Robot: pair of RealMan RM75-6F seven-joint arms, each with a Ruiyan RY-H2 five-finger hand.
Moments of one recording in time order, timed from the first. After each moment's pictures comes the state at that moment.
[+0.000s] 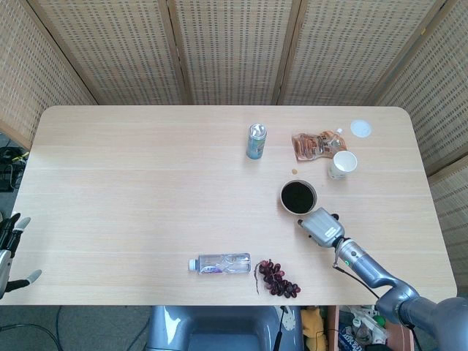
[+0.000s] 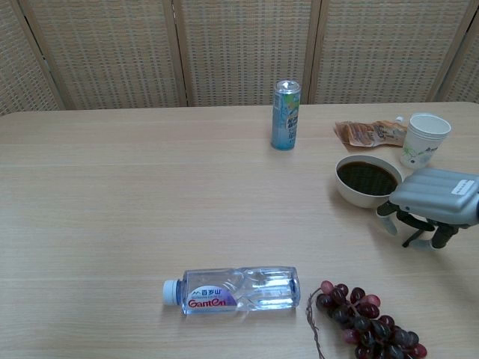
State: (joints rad) left arm -0.02 -1.12 0.01 -1.54 1.51 1.49 0.03; right arm 0.66 -1.62 -0.09 -0.89 -1.64 0.92 -0.04
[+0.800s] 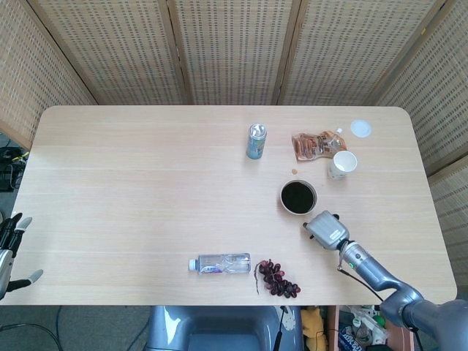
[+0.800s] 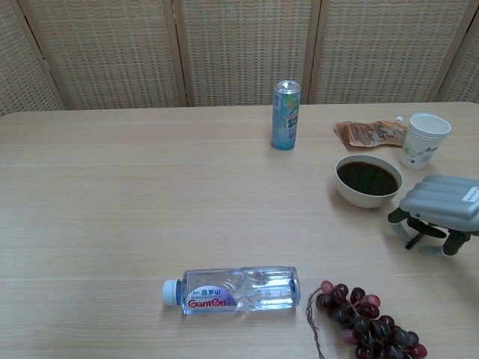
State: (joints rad) left arm -0.03 -1.12 0.01 -1.55 1.51 1.49 0.03; right arm 0.64 -1.62 -0.11 -0.88 -1.64 0.92 -0.03
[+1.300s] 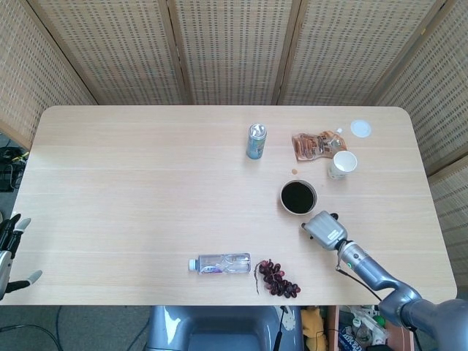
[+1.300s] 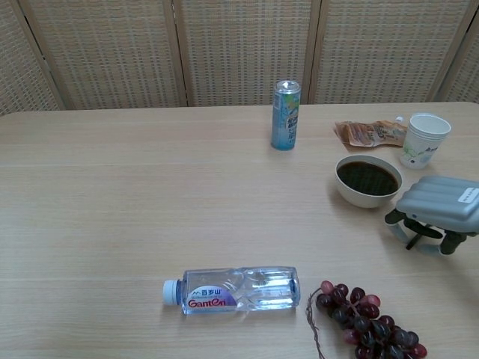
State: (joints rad) left arm -0.02 -1.12 0.01 -1.55 1.51 1.49 0.03; right arm 0.65 -1.63 -0.11 -0.87 -1.64 0.91 -0.03
